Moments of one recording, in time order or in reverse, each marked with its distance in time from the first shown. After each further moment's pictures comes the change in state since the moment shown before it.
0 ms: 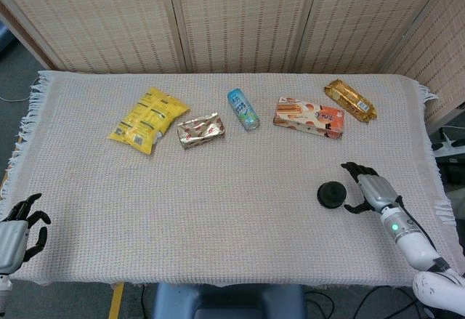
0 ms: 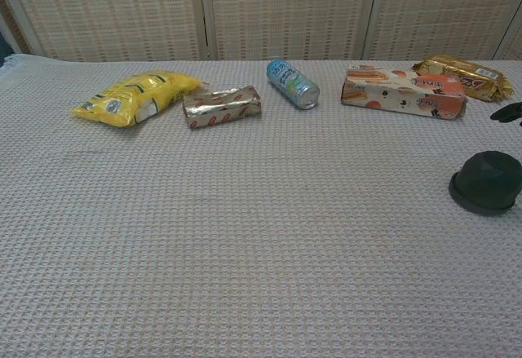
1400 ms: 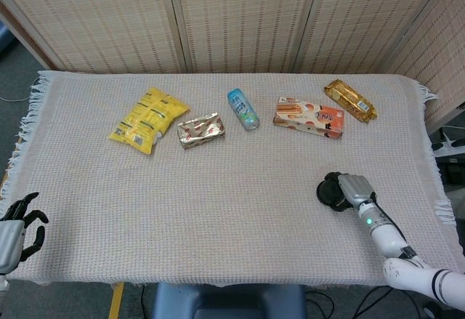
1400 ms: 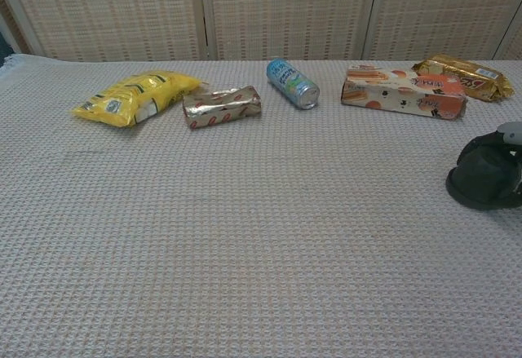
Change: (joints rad) left arm 0.003 0.011 -0.005 0.002 0.003 0.004 -0.030; right arm 0.115 -0.206 -0.104 0.183 0.094 0.067 -0.102
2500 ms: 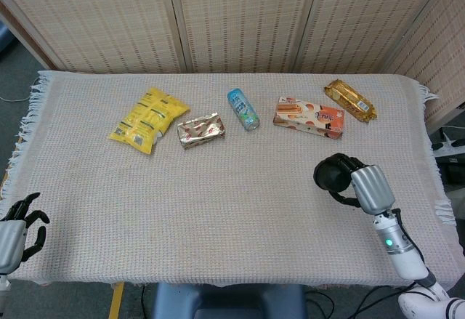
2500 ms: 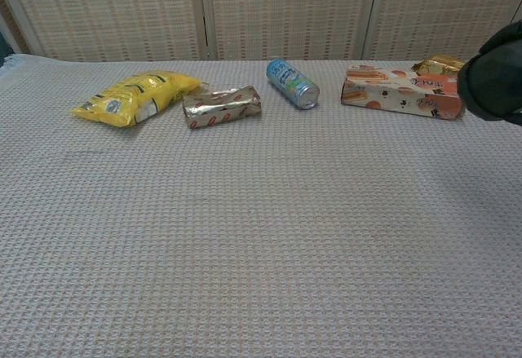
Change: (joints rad) left arm -0.001 -0.006 0.000 -0.003 -0.003 -0.003 0.020; right arm -0.207 -0.048 0.006 0.110 -0.622 0.665 0.272
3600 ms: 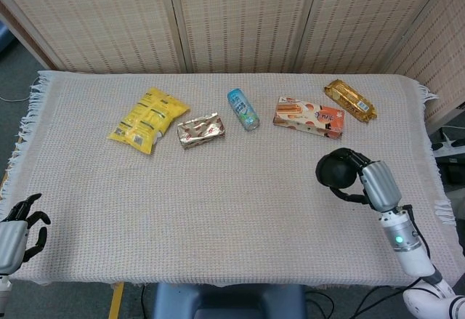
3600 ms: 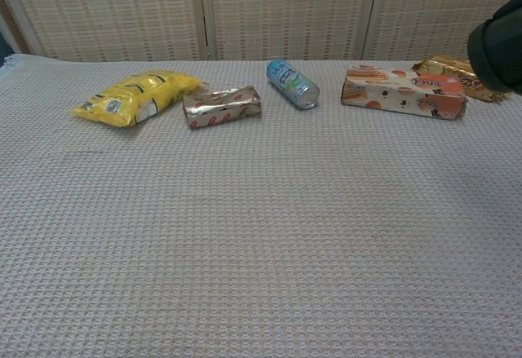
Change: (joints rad) left arm -0.001 -0.003 0.004 0.000 0.001 -0.005 0.008; right arm -0.011 -0.006 0.037 0.070 -0.070 0.048 0.364
